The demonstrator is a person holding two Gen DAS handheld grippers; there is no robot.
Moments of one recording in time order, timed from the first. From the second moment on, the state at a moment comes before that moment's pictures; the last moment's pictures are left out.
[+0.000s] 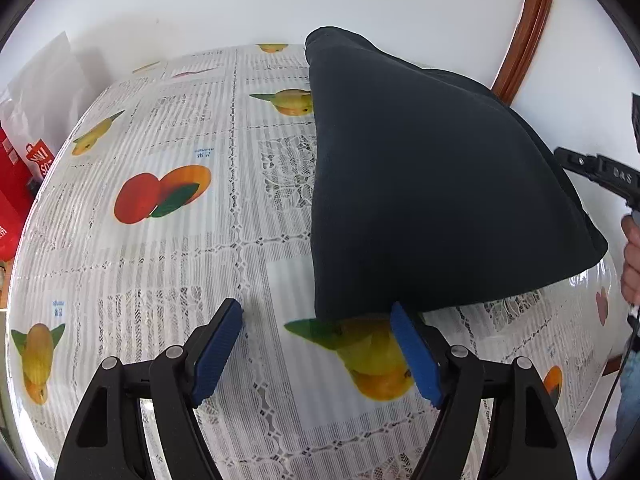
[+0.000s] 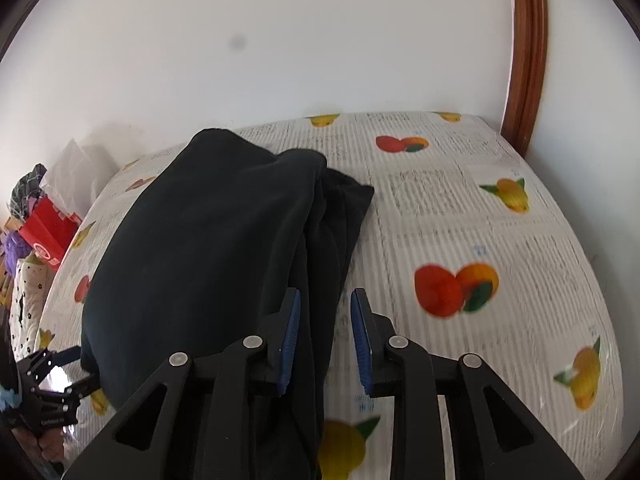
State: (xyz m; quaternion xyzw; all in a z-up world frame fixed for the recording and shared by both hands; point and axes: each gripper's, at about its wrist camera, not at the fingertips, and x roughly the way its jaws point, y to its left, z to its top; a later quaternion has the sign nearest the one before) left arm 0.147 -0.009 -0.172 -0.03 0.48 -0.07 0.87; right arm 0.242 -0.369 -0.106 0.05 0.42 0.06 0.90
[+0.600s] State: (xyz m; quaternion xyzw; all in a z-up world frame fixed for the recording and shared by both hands) left arm 0.060 -0.028 -0.079 -0.02 0.40 -0.06 0.91; right arm 0.085 -0.350 -0.055 0.05 0.36 -0.03 0.93
